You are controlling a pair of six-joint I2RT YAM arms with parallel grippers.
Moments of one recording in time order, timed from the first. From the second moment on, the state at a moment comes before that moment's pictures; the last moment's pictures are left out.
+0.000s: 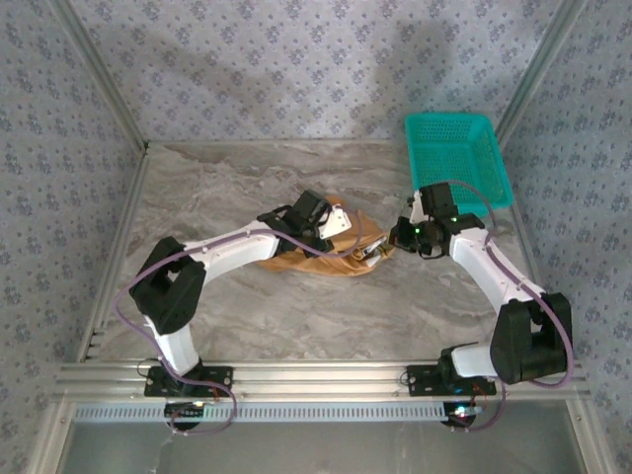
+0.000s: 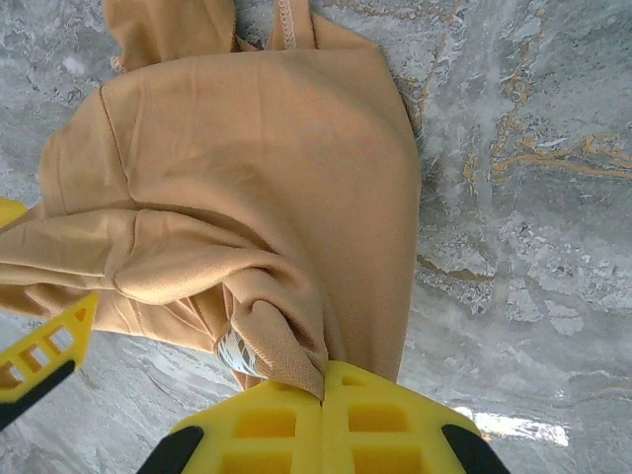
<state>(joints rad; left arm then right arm) -0.80 1.78 1.25 -0.35 -0.07 0.46 0.20 1.35 0.96 -0.64 -0.34 0.45</state>
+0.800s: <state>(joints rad) -0.74 1.87 1.33 -0.33 -0.12 0.43 0.18 1.34 0.97 -0.65 -0.36 0.44</state>
